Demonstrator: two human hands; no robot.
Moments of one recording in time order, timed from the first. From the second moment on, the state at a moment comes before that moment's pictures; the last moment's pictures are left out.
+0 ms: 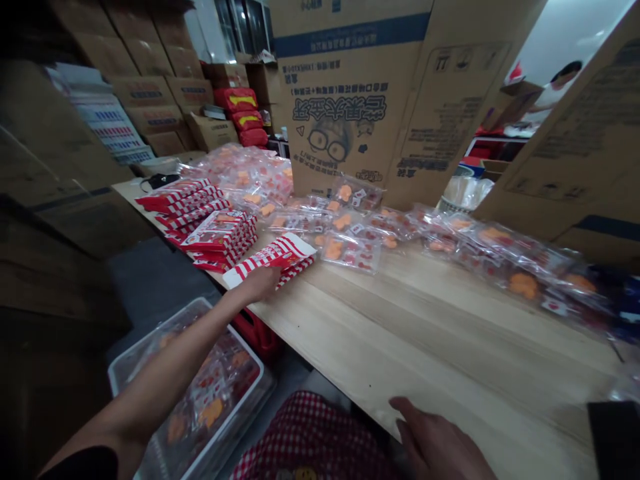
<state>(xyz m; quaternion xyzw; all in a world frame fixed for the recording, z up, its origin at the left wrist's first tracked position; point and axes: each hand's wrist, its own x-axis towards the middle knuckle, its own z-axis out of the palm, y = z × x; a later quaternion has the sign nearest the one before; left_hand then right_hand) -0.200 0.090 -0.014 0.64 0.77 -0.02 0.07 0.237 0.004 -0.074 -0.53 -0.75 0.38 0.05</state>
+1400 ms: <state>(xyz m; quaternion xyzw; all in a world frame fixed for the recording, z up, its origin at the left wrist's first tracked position) 0.075 0.035 -0.076 0.73 0.65 0.08 0.19 0.225 0.069 -0.087 -0.68 -0.73 0.07 0.05</state>
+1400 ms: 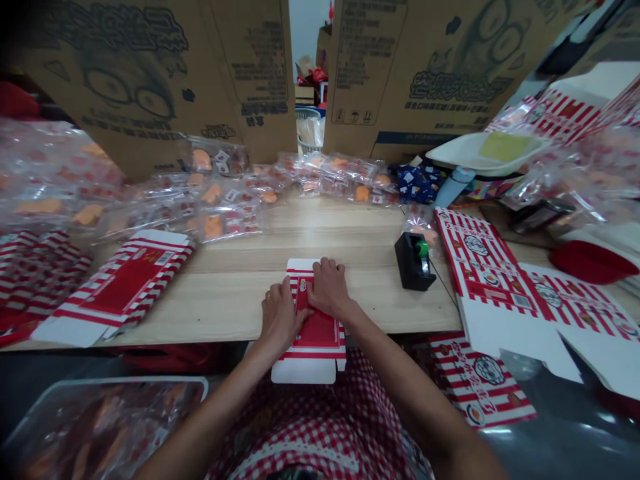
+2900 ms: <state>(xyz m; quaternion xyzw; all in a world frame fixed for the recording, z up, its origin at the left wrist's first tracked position) 0.040 0.057 -0.014 0.71 0.45 0.37 0.39 0.253 0.062 0.029 -0.48 -0.67 0.37 0.42</state>
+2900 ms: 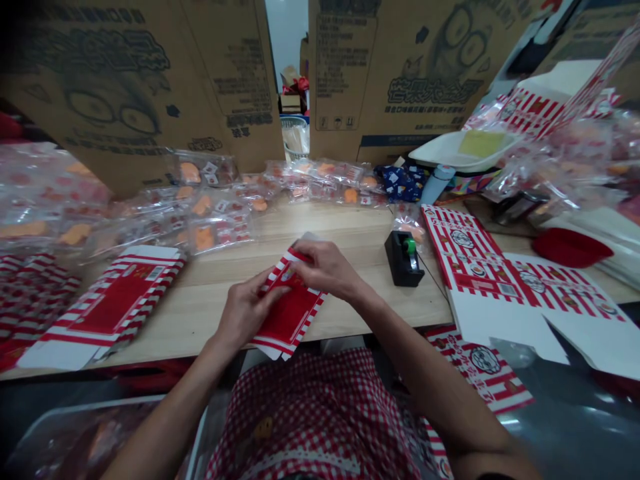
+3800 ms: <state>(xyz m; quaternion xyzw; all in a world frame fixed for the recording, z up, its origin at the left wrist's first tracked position) 0.066 0.037 -0.052 0.56 0.54 0.48 0.40 0.241 0.098 -0.042 -0.66 -0.38 0.26 0.59</state>
